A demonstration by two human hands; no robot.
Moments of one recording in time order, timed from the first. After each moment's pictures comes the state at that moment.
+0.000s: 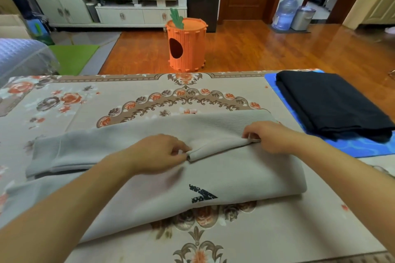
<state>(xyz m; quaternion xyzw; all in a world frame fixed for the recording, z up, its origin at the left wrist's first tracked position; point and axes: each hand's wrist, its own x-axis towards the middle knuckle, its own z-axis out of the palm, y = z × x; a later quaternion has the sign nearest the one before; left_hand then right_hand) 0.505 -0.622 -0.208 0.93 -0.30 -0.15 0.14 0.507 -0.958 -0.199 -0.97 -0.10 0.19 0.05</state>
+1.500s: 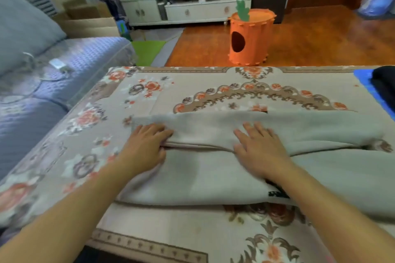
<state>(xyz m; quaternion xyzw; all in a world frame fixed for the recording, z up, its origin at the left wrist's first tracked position) 0.460 -0.425 -0.237 1.00 -0.08 -0.01 -0.01 0.485 -0.746 -0.241 -0.98 -0.15 0.08 0.10</state>
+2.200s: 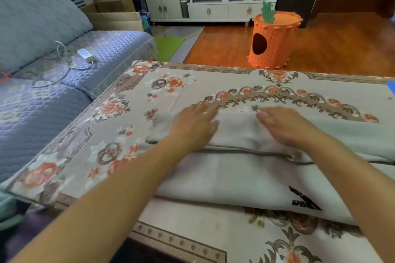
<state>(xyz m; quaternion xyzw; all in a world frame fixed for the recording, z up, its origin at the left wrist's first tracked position) 0.502 -0.493 -0.213 1.00 -0.08 0.03 -0.02 0.541 -0.749 -0.198 -0.98 -0.14 0.09 0.14</state>
